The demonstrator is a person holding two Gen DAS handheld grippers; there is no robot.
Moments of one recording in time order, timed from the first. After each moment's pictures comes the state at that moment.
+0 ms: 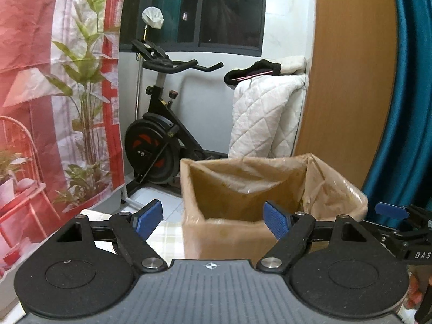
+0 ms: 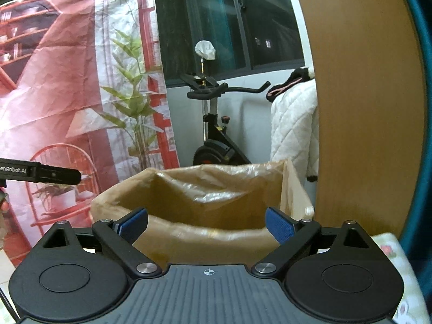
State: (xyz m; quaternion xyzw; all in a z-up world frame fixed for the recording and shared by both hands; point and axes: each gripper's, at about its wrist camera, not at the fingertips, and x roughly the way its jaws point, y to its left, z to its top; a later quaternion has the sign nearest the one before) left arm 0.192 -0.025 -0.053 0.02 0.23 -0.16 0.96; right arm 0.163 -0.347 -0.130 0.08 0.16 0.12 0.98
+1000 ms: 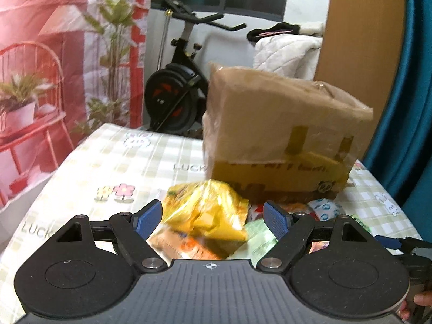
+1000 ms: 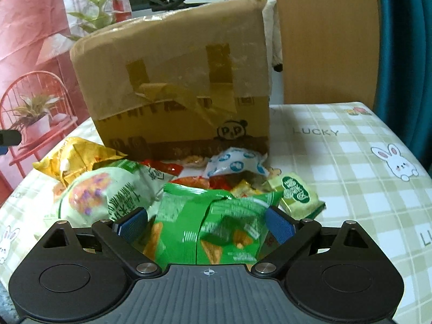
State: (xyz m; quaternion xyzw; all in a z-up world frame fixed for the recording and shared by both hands) left arm 0.104 0.019 -0.167 -0.02 0.30 -0.11 0.95; right arm 0.070 -0.320 -0.291 0.09 0.32 0.04 0.94
